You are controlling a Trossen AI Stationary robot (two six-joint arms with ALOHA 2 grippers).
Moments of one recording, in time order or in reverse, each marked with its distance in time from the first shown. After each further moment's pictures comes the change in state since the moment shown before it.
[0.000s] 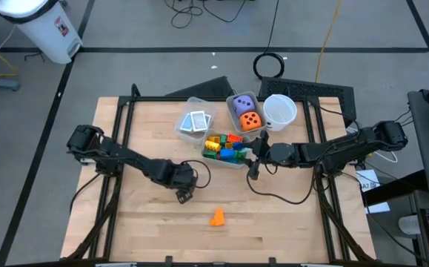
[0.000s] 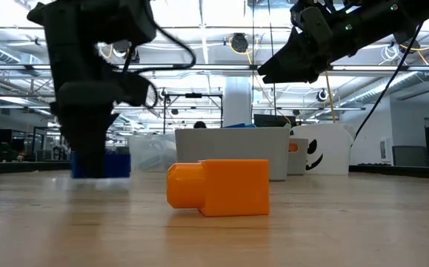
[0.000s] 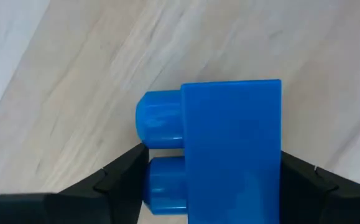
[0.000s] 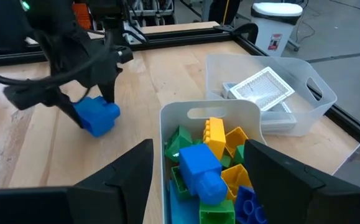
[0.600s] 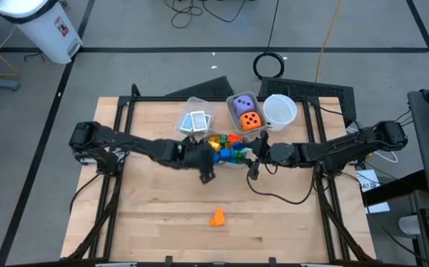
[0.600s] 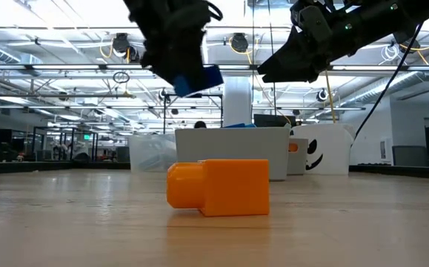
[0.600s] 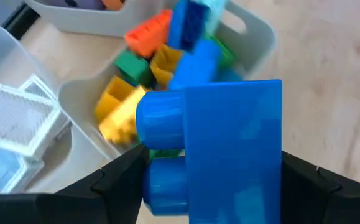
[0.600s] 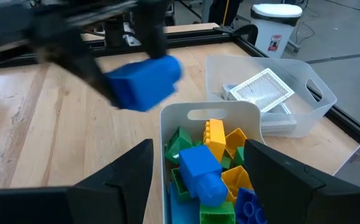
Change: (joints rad) left arm 0.141 -0.002 0.369 0.024 -0.255 0.335; right arm 0.000 0.000 0.000 0.007 0.001 0.000
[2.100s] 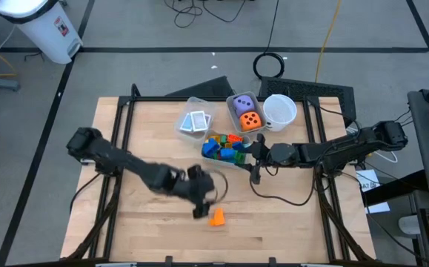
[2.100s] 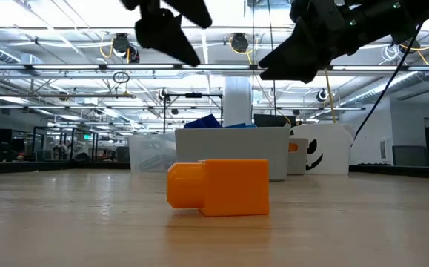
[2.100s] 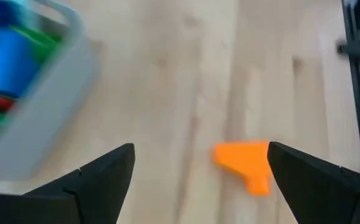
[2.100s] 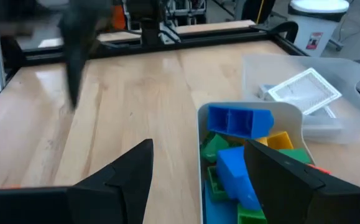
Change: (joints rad) left arm -0.246 0.011 -0.001 0.149 0.134 0.007; right arm 0.001 0.001 -0.001 0.009 -0.131 0.003
